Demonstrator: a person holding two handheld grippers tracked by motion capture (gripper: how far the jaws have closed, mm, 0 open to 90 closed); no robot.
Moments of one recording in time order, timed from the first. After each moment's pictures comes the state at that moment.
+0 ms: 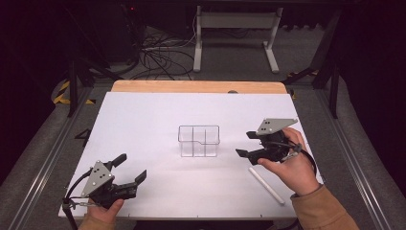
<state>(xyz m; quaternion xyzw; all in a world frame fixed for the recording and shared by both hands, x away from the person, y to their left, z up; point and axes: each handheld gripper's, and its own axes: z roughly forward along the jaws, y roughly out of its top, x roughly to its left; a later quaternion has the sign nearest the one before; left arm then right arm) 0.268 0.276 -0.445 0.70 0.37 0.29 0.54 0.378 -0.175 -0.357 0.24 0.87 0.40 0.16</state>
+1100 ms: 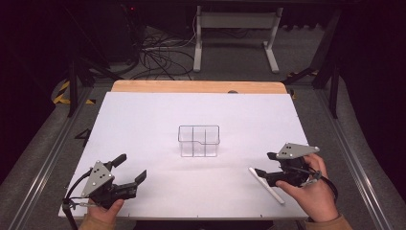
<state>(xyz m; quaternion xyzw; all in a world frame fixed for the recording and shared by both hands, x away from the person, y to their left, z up) 0.268 0.275 -0.446 0.70 0.37 0.29 0.53 0.337 -0.223 -0.402 0.30 0.86 0.38 0.18</state>
